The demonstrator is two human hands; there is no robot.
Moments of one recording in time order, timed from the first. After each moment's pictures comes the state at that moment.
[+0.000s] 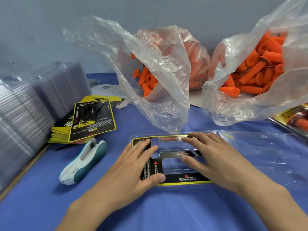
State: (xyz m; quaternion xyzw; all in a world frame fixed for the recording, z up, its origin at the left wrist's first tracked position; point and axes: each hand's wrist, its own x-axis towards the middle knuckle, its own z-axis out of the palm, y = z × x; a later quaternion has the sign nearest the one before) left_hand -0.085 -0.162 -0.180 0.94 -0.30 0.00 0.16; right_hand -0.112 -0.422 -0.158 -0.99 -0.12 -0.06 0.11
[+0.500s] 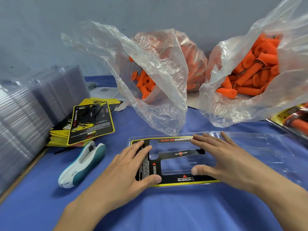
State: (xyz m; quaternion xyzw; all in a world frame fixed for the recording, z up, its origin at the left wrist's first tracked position) left_hand -0.081 -0.157 -0.180 0.95 -0.27 0.00 0.14; right_hand -0.115 -0.452 -0.155 -0.98 -0.13 -0.01 0.13
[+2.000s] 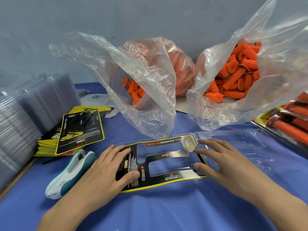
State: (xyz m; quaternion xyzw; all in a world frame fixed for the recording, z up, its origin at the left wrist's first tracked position) left_hand -0.069 -0.142 -0.174 0.96 -0.23 0.01 0.15; right_hand -0.136 -0.474 -0.162 -0.99 -0.06 -0.06 0.15
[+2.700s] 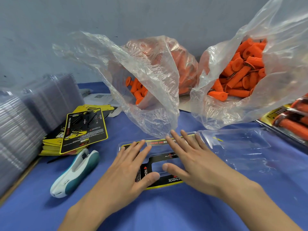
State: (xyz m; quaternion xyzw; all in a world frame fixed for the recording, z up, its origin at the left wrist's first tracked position) left_hand -0.078 -0.173 -0.177 0.94 -0.30 0.03 0.14; right_hand -0.106 -0.408 -0.161 -0.99 -0.14 -0.01 0.09
